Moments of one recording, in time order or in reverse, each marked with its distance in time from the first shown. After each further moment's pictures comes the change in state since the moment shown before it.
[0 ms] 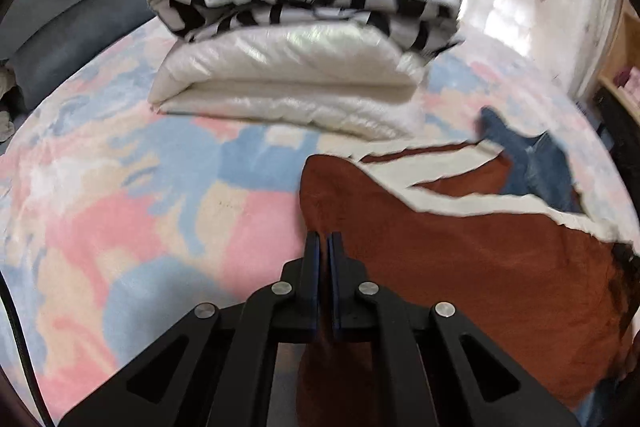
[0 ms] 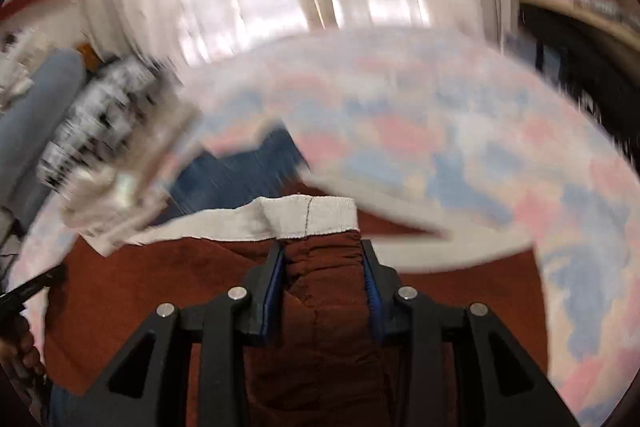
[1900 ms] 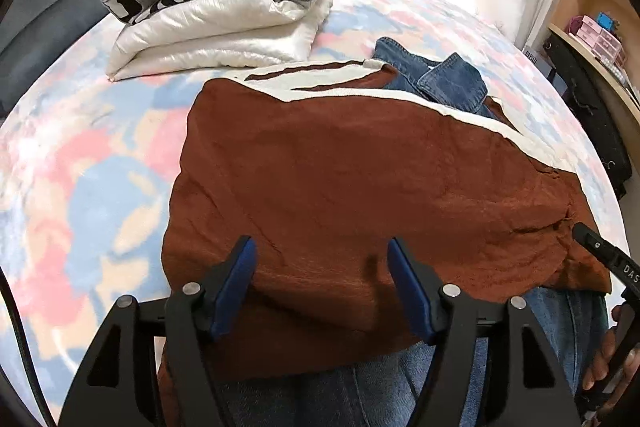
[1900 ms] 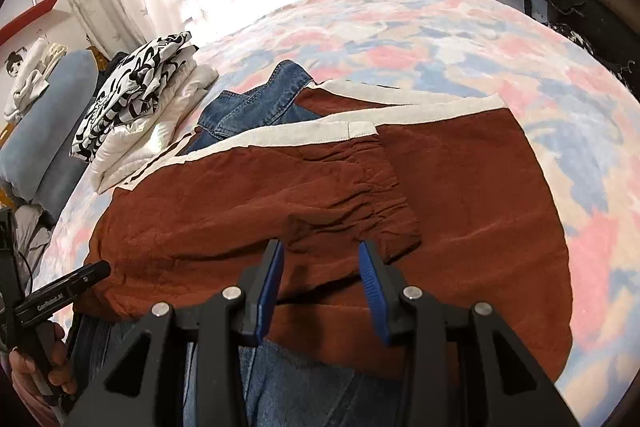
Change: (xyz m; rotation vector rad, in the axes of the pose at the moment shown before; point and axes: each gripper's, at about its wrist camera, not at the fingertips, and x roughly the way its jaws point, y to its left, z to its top) left arm -0.077 -0.062 -0.078 0.120 0.082 -0.132; right arm -0.078 -0.007 -0.097 0.081 -0.058 0.119
